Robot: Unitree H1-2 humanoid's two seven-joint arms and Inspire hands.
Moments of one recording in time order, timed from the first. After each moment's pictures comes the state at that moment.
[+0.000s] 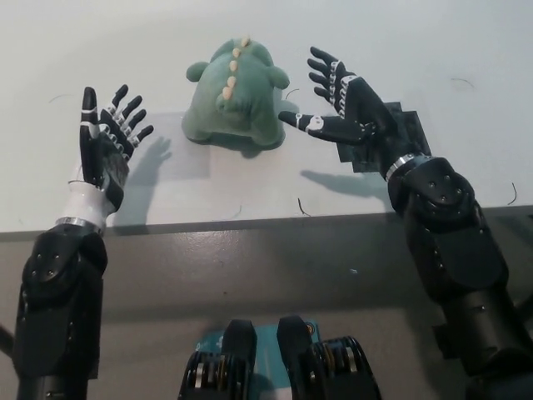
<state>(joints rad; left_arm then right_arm) -0.54 0.17 0.19 0.30 -0.24 0.06 -0.11 -0.80 -0.05 0.02 0.54 0.10 0.05 0.23</state>
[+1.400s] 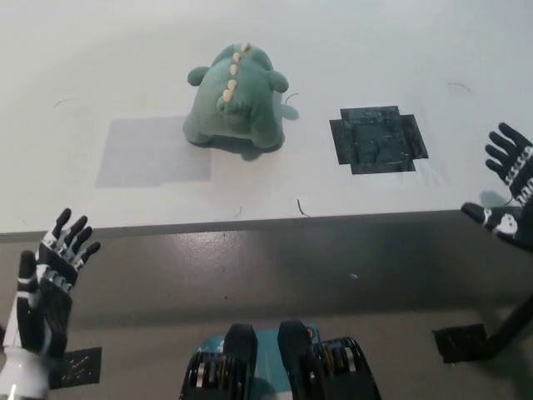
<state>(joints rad) 0.03 0.17 0.17 -0.19 -0.23 -0.09 -0.14 -0.25 -0.33 -0.16 -0.10 0.29 0.12 0.31</state>
